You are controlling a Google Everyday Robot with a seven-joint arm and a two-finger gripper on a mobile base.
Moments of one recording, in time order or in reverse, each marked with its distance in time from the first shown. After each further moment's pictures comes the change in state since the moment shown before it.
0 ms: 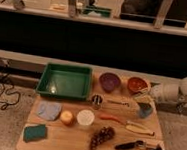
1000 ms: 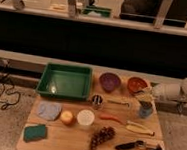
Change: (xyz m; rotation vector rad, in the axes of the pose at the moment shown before) arm 0.007 -0.016 -0.005 0.017 -0.015 0.033
